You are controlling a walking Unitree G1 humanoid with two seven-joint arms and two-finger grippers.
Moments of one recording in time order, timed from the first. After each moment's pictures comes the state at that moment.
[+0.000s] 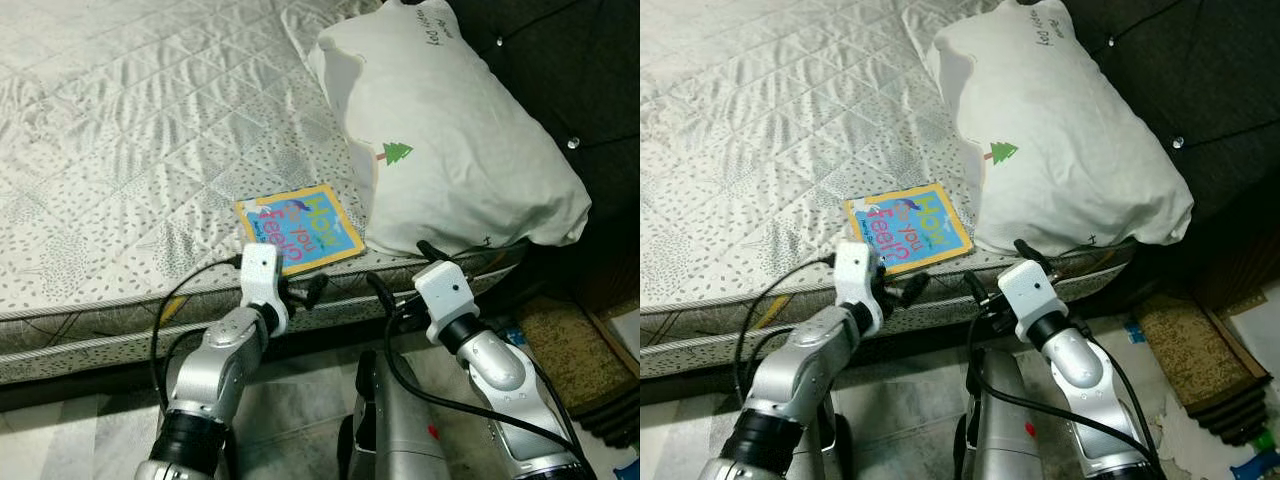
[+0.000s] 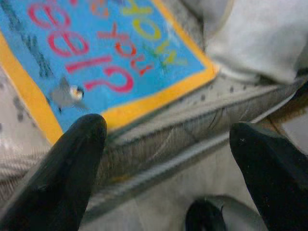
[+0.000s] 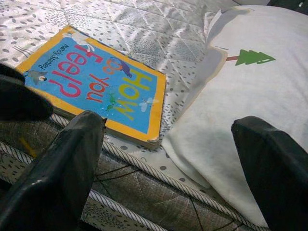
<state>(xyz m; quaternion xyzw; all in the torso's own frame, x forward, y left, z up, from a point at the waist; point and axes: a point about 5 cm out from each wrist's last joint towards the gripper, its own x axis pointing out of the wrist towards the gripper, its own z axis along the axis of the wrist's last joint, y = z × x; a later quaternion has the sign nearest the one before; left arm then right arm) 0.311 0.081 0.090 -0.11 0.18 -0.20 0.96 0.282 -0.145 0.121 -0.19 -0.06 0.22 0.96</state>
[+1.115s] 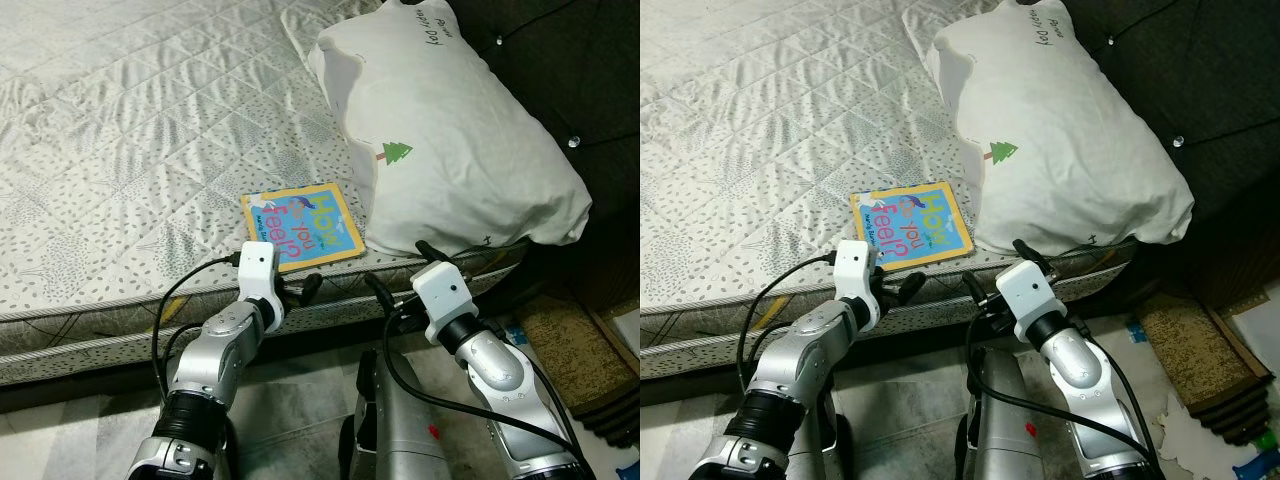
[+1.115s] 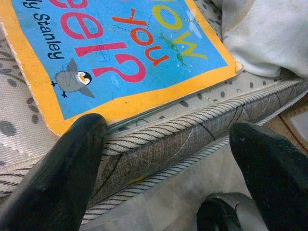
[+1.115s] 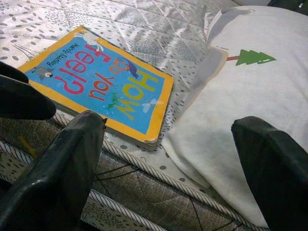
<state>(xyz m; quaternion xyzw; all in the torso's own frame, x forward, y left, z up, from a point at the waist) 0.325 0.092 0.087 -0.10 0.19 -0.19 0.96 0.282 -0.144 0.120 -0.20 -0.06 0.22 0.95</state>
